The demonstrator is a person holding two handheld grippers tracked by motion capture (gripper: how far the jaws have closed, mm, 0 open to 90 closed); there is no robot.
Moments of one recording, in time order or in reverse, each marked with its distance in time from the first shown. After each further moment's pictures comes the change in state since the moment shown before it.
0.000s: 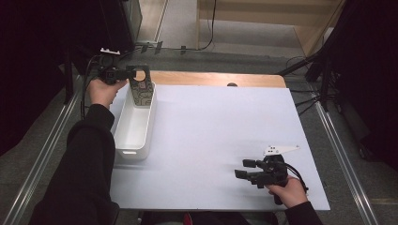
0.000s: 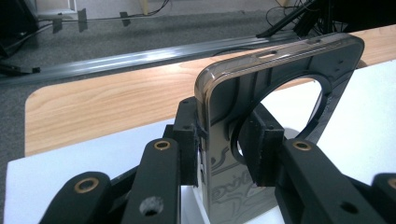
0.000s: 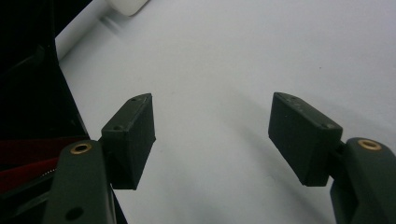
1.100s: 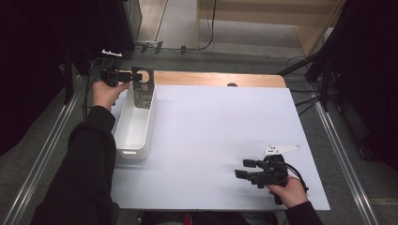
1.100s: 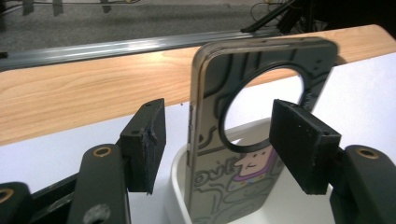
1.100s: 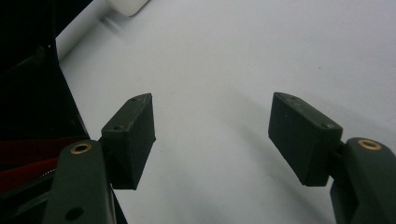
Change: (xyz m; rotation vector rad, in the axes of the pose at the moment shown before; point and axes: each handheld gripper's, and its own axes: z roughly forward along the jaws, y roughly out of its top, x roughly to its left) left arm 0.002 -0.003 0.005 0.029 -0.089 -0.056; right arm 0.000 0.000 0.000 0.000 0.000 0.002
